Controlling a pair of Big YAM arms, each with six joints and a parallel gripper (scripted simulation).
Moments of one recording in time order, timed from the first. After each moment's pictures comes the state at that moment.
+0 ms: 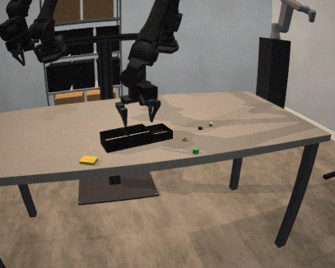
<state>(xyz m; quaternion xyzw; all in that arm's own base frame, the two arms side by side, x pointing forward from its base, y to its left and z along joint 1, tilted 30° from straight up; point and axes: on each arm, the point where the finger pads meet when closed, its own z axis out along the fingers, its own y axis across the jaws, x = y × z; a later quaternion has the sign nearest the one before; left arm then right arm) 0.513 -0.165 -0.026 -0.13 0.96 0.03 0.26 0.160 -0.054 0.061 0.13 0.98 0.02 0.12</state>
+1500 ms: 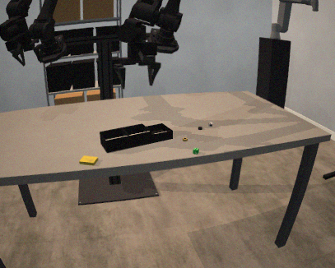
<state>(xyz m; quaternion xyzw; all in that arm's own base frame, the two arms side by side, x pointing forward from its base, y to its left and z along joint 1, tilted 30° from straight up) 0.454 -0.183 0.090 -0.11 0.96 0.03 0.27 0.160 -0.054 0.061 0.13 0.98 0.02 0.12</state>
